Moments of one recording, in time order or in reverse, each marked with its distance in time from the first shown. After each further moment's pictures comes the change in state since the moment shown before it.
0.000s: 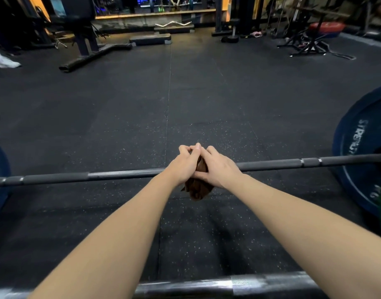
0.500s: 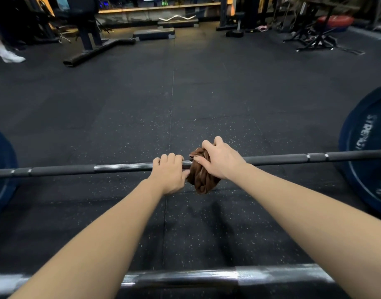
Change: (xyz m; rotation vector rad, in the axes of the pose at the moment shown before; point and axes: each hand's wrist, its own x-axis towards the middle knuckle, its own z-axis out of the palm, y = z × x) left_hand -0.009 -0.063 -0.020 1.042 0.114 0.217; right_hand 0.004 -0.007 -0.003 -0.099 0.010 0.056
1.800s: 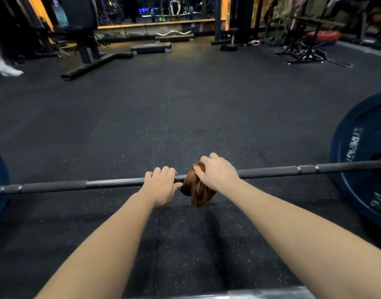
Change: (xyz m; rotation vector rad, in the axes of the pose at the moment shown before) left_hand 0.010 -0.004 -0.006 0.058 -0.052 0.012; right_hand 0.008 0.002 -0.002 0.019 0.011 0.120
